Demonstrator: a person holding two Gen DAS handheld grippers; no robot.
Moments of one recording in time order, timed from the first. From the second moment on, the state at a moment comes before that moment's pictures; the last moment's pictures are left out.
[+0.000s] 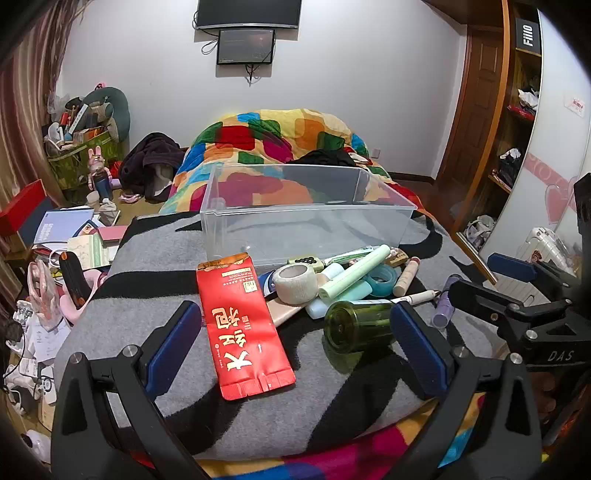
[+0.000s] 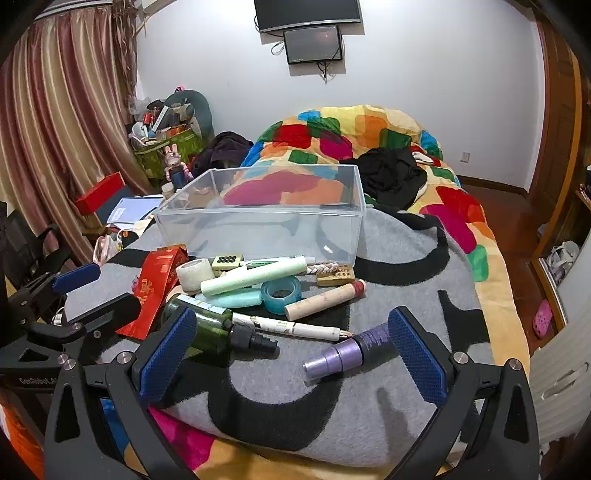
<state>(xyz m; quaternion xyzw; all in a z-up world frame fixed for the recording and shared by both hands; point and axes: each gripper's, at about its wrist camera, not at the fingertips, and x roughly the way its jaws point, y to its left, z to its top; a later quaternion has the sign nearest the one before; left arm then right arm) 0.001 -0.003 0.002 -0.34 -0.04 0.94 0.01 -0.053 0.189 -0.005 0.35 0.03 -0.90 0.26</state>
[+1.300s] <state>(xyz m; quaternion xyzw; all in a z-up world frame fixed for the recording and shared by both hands) 0.005 -0.004 -0.001 -0.34 -0.06 0.94 0.02 -0.053 0.188 -0.010 0.36 0.03 -0.89 0.26</state>
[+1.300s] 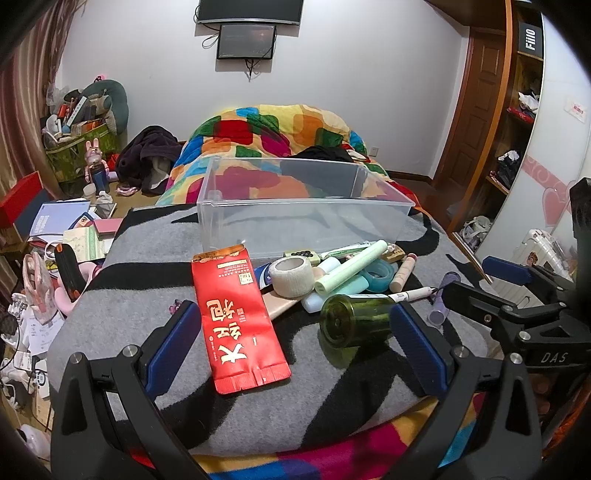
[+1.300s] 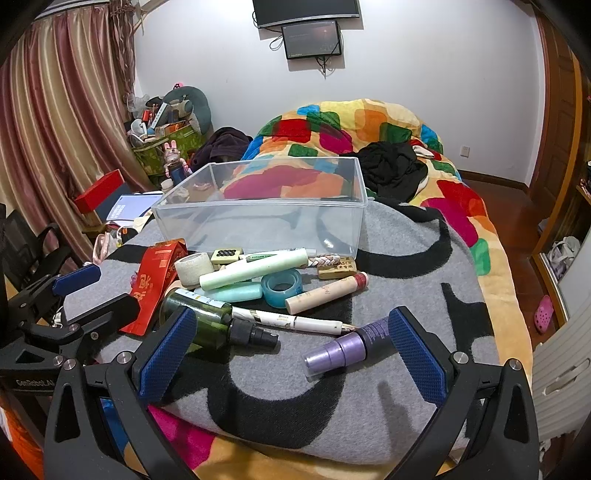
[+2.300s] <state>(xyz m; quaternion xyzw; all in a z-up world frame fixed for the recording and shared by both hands) 0.009 -0.013 -0.001 -0.34 -0.07 0.94 0.02 -0.060 0.188 -0.021 0.38 0.03 -0.89 0.25</state>
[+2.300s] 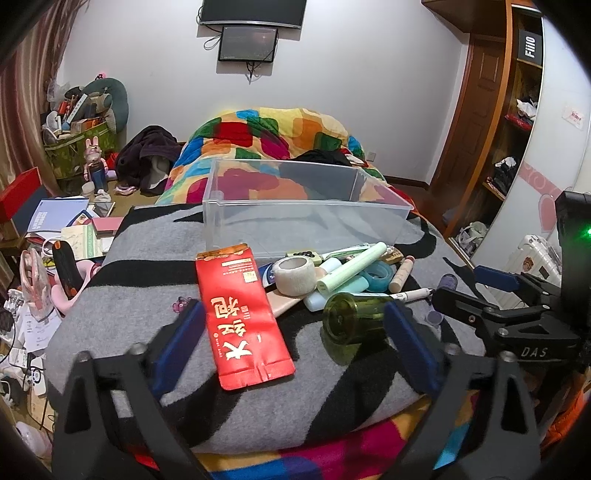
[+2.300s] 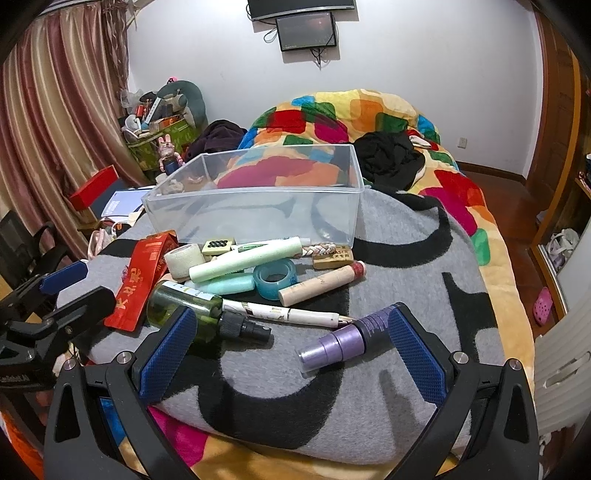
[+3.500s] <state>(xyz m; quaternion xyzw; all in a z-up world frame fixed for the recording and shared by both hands) -0.046 -0.092 -0.055 -0.44 -0.06 0.89 -0.08 -0.096 0.218 -0.062 0.45 -0.02 -0.87 0.18</state>
